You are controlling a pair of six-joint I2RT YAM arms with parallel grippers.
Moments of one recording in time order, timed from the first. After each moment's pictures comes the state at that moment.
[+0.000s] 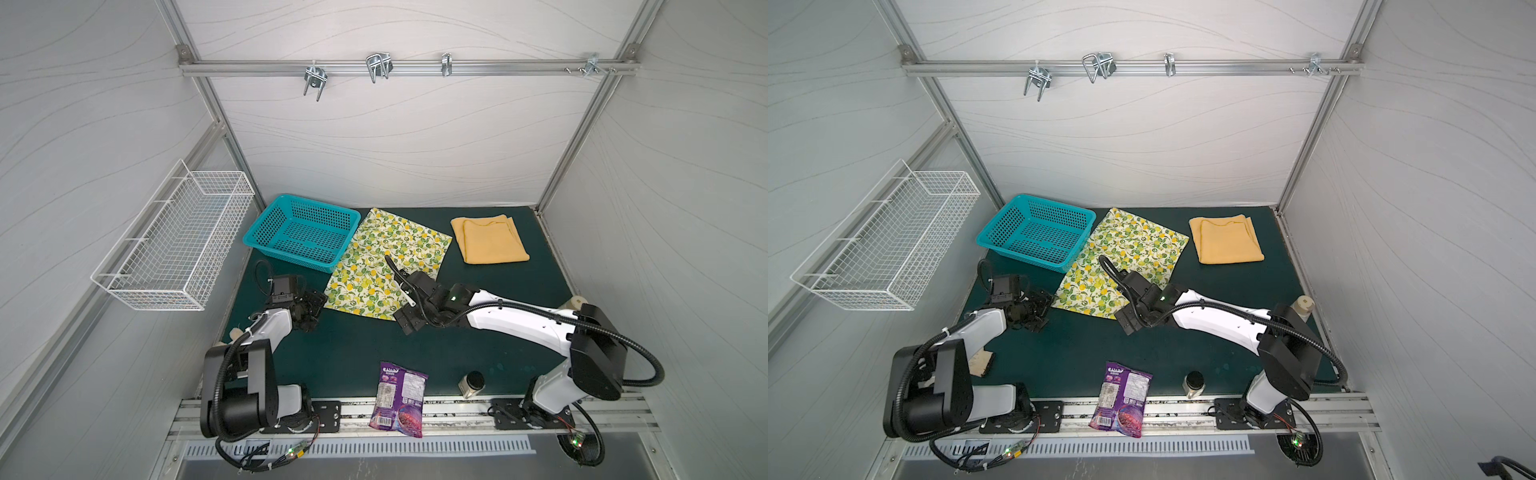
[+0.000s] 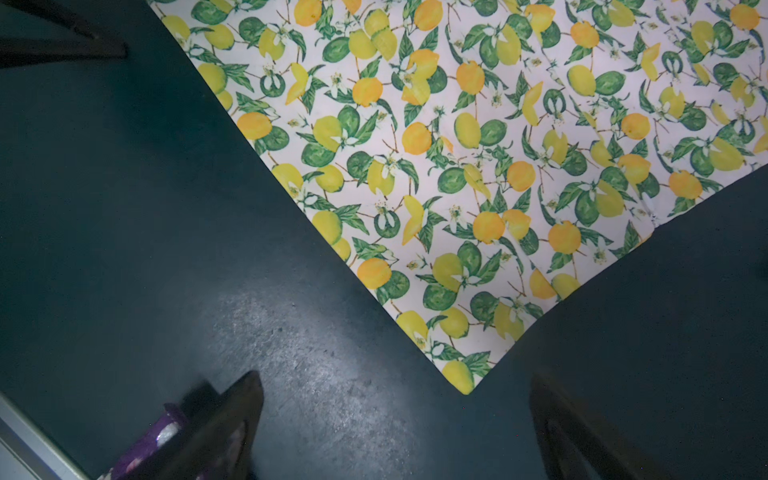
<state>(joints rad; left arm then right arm) 0.17 1.37 0.56 -0.24 0.35 -0.93 1.05 1.58 1.12 -0.55 0.16 0.21</state>
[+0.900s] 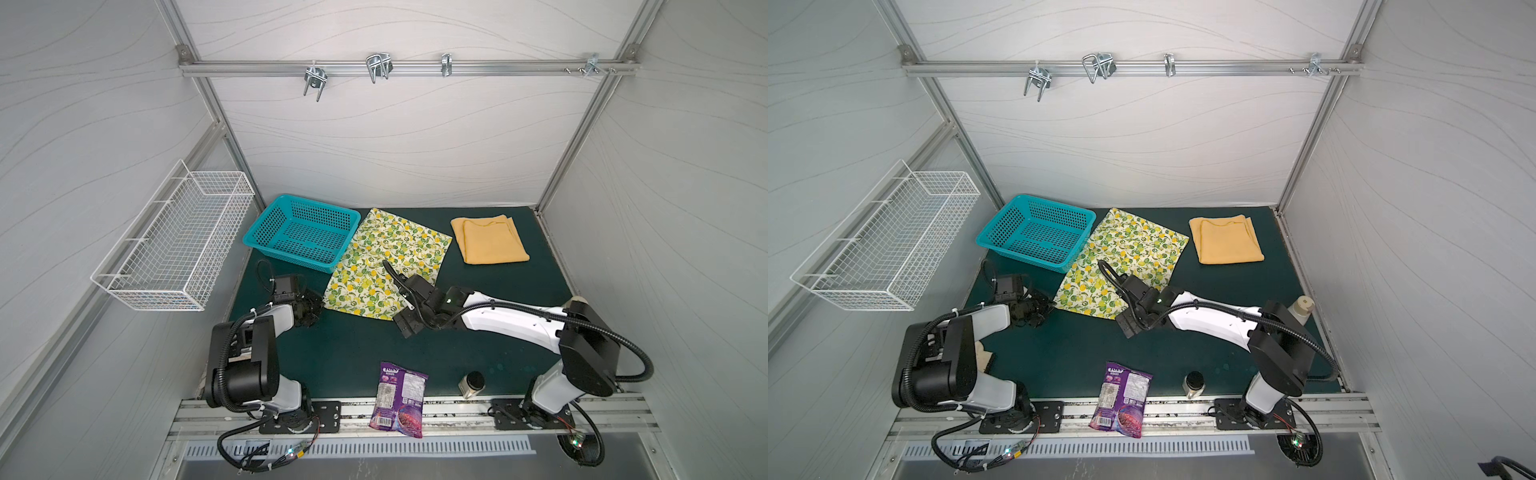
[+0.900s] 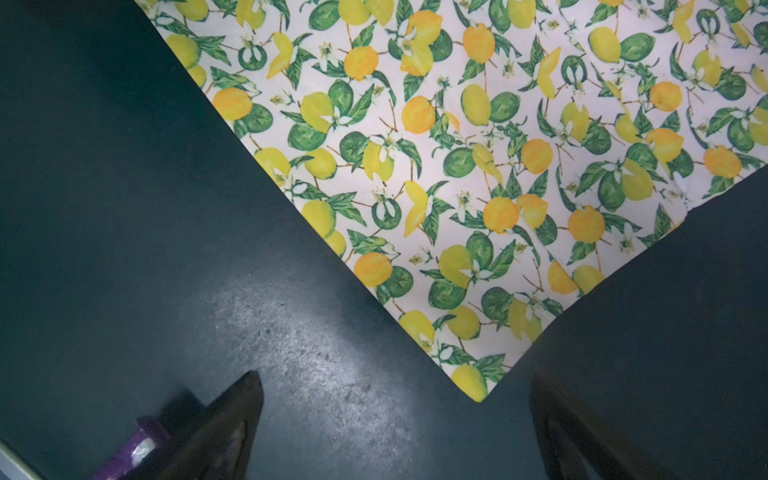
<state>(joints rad) 0.18 1.47 0.54 -0.11 0.38 -0.87 1.05 1.61 1.09 -0.52 0.17 0.23</state>
